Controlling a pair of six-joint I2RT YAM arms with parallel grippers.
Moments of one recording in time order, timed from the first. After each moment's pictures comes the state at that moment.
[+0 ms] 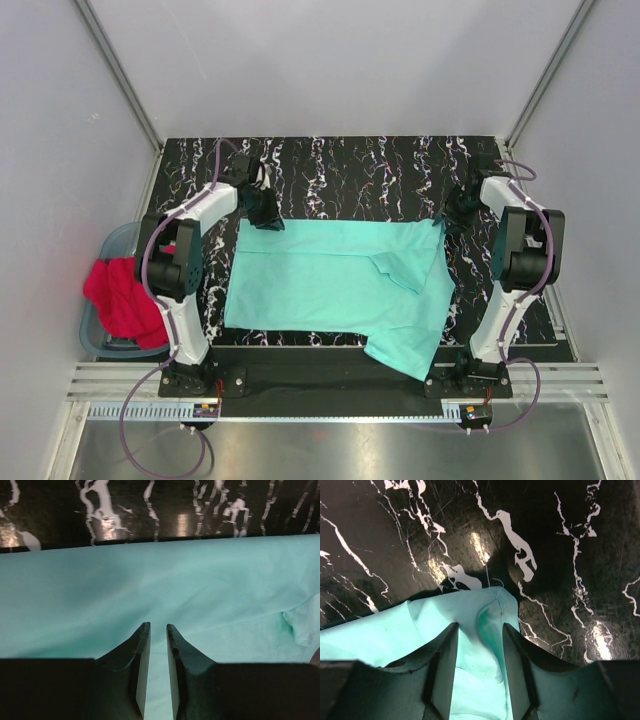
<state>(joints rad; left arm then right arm) -0.24 1.91 1.40 -0.58 0.32 -0.41 -0.10 1.97 1.43 -0.68 -0.17 0.46</state>
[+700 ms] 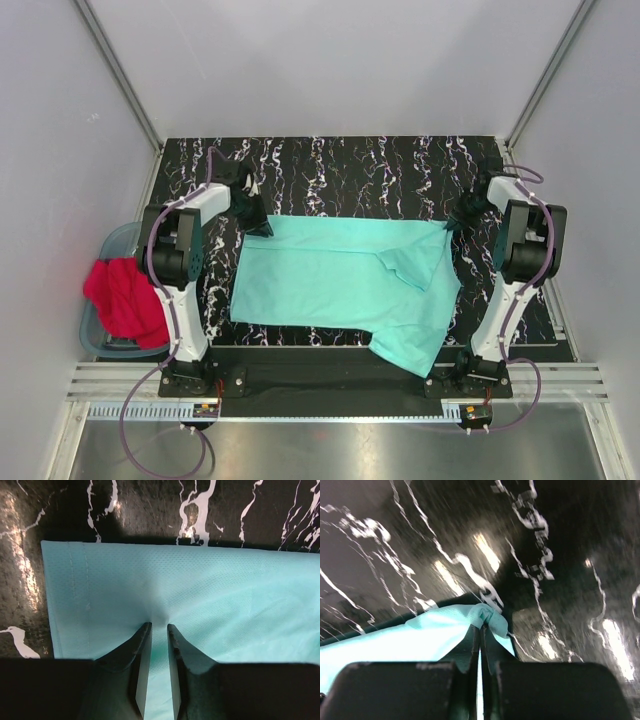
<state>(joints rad) -0.14 2.03 1.40 -0.58 0.32 -0.40 -0.17 2.07 1.47 -0.66 -0.19 0.46</state>
